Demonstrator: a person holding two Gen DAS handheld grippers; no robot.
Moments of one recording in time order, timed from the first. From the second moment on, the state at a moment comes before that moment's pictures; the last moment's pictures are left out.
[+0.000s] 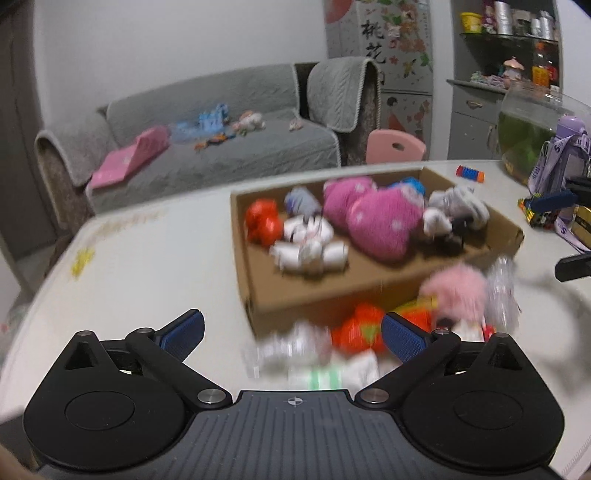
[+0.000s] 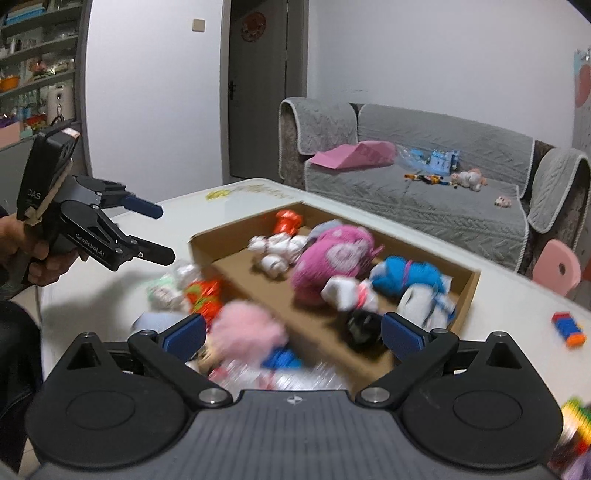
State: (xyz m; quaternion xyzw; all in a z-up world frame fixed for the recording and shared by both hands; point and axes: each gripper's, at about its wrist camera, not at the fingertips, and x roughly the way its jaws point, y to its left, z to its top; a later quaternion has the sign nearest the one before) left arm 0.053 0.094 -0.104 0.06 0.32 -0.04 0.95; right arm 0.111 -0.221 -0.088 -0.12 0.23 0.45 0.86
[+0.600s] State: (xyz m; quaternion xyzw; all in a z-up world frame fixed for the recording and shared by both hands) left arm 0.050 0.079 -0.152 0.06 0.37 -0.02 0.93; right arm 0.127 -0.220 -0.144 -0.10 0.30 0.44 0.84
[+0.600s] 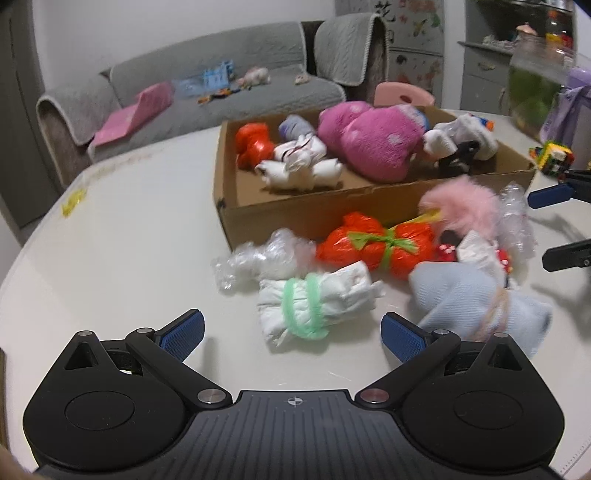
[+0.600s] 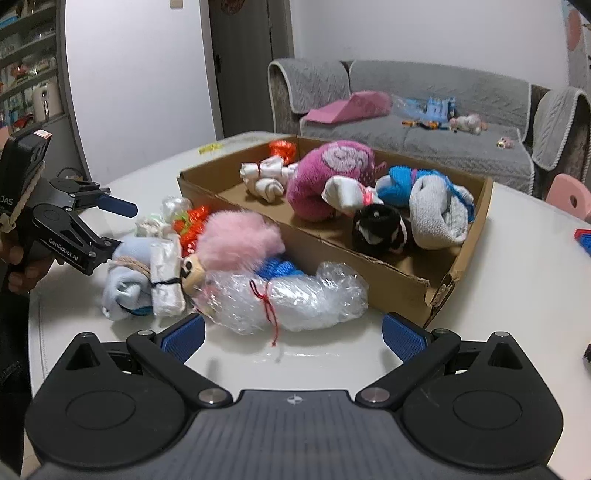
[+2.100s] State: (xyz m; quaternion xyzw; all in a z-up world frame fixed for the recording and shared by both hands) left arm 0.027 0.087 -0.123 0.06 0.35 -0.08 0.93; right arm 0.113 -0.246 -0.124 -0.10 0.27 0.44 0.85
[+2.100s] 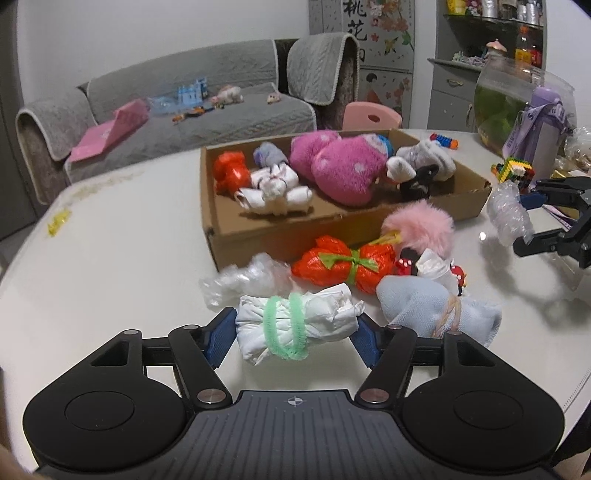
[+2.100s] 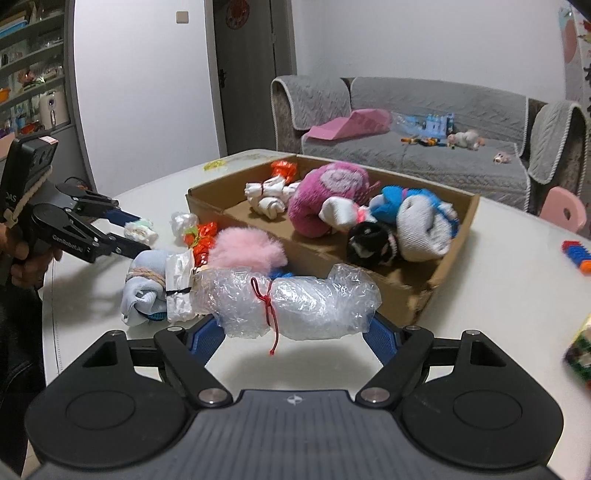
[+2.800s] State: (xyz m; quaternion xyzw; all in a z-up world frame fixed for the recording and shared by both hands) left arm 0.051 0.047 -0.033 0.08 0.28 -0.10 0.95; right arm 0.132 -0.245 -0.072 -0.11 0.22 0.44 0.87
